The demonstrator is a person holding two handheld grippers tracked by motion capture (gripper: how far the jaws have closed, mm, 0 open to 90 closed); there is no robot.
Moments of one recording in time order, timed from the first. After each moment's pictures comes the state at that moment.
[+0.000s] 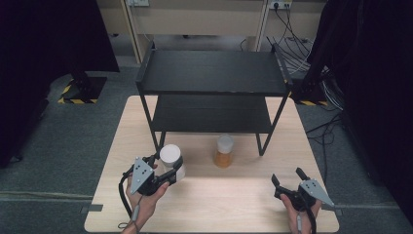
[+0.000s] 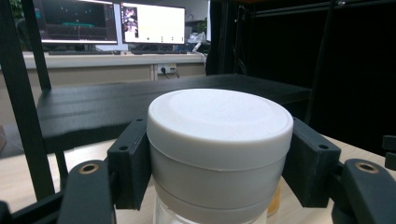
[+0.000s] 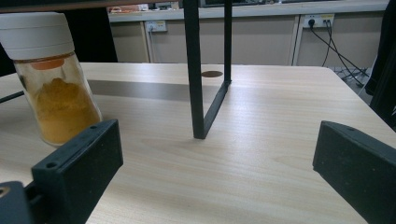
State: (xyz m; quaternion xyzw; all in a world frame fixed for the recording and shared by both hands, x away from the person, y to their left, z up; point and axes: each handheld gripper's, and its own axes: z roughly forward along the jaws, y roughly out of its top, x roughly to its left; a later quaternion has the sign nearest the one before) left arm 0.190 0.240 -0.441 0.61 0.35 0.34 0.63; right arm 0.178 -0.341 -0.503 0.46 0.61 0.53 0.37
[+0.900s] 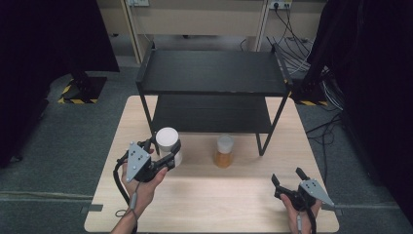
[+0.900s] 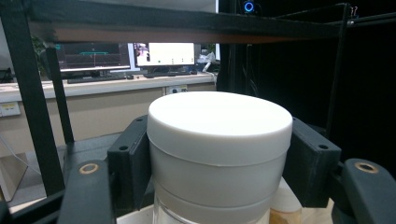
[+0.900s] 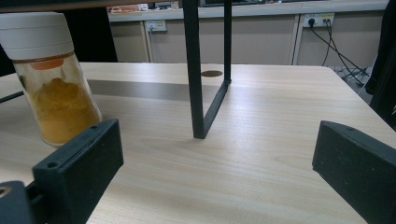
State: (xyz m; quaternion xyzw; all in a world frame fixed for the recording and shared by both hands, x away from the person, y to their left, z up) left arm 0.198 0.235 -0.398 0.59 0.34 0.37 0.63; right arm 0.178 -0.341 -0.502 0.46 0.61 0.53 0.37
